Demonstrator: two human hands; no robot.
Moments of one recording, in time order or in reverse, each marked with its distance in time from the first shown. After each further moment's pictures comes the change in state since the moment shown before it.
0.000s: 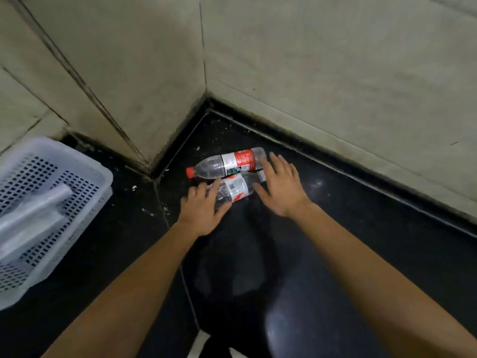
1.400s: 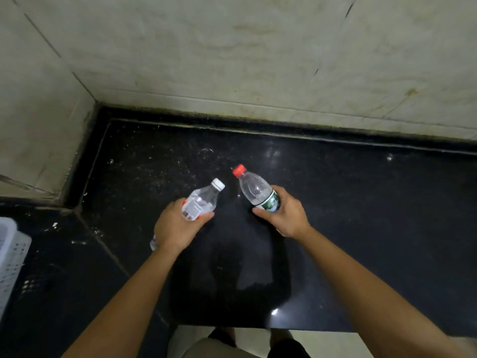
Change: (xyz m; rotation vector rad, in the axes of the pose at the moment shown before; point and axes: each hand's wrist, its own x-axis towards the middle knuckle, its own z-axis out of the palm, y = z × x) left_hand -0.057 0.108 0.025 -0.384 0.020 -0.051; right_hand -0.190 0.125 0.069 0.754 0.201 0.604
